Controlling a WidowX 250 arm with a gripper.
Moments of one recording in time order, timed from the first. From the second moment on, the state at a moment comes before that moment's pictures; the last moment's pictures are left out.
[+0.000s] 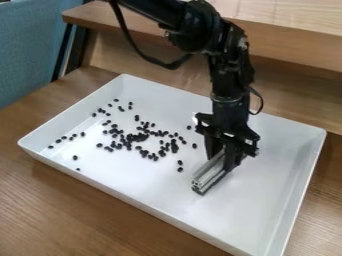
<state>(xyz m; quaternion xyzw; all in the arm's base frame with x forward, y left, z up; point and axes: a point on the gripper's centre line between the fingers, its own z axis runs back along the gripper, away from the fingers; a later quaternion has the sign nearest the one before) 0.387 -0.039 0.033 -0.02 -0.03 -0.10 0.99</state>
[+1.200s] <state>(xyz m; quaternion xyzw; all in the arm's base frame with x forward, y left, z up) 0.381 0.060 0.029 -0.01 -0.05 -0.05 1.00</state>
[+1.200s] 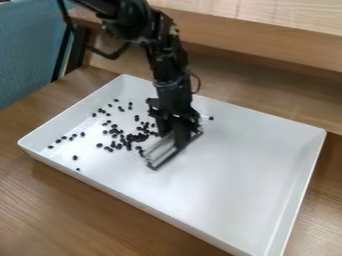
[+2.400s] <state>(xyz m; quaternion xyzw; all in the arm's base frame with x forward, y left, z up) 0.381 0.130 0.028 -0.01 -0.04 -0.01 1.00</state>
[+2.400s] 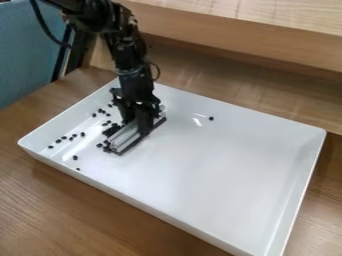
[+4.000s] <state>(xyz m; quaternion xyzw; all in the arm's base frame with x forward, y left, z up) 0.353 0.171 0.025 0.00 -0.02 0.00 1.00</state>
